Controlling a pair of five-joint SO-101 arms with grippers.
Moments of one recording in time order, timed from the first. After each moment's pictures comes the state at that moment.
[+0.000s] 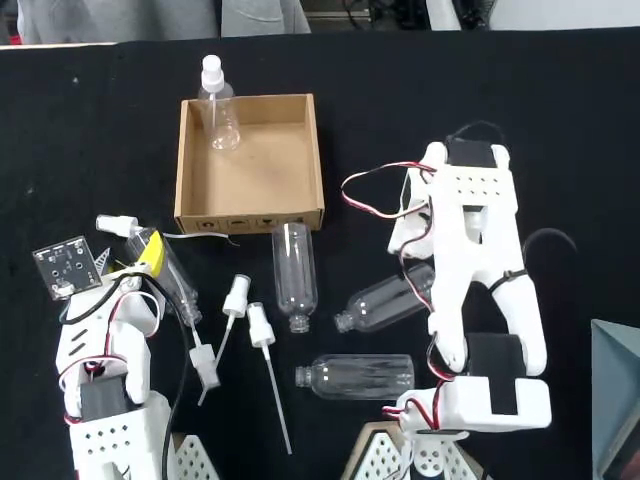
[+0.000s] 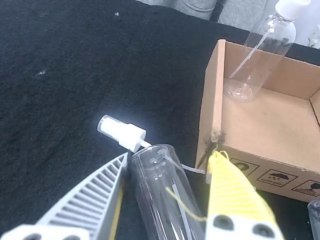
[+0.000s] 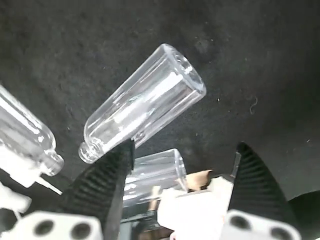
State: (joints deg) left arm -18.2 -103.5 95.6 39.9 6.8; right arm 1.8 -0.7 12.5 98.3 -17.5
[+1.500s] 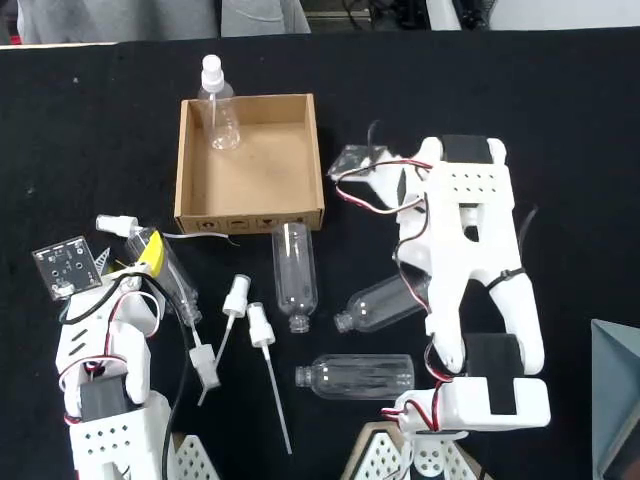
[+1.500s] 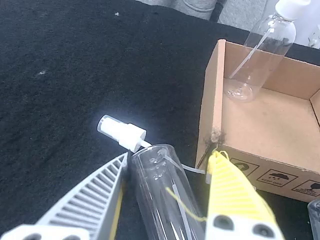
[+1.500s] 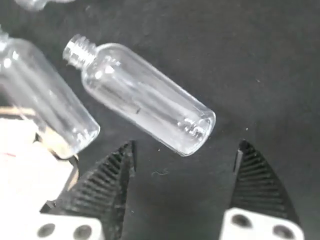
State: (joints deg) left arm -18.2 -103.5 95.6 39.9 6.8; right arm 0.3 -0.7 9.7 97.2 64.0
